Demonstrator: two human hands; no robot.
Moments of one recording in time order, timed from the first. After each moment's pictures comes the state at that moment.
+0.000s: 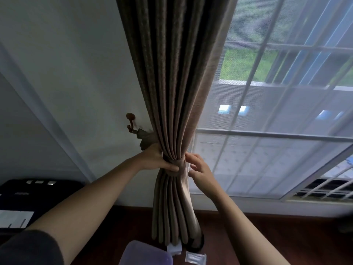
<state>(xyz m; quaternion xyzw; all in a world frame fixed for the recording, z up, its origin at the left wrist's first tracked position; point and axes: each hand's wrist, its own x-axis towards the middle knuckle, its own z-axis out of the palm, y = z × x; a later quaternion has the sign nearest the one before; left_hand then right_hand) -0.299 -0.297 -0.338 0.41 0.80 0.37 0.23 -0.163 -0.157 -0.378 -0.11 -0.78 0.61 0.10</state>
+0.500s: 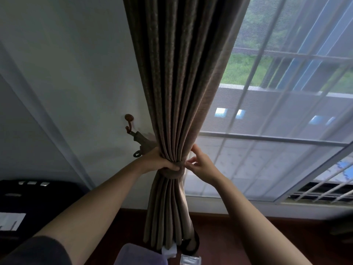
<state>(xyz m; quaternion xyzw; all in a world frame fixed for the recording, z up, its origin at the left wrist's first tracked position) -0.293 -0.287 -0.340 0.32 0.77 0.44 0.33 -0.176 -0.131 -0.350 -0.06 -0.86 0.50 0.08</state>
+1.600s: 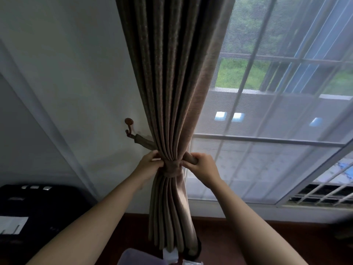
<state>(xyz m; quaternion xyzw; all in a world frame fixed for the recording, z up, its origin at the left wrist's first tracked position) -0.276 -0.300 -0.359 0.14 0.74 0.60 0.26 -0.176 -0.128 -0.359 -0.18 -0.90 0.36 0.15</state>
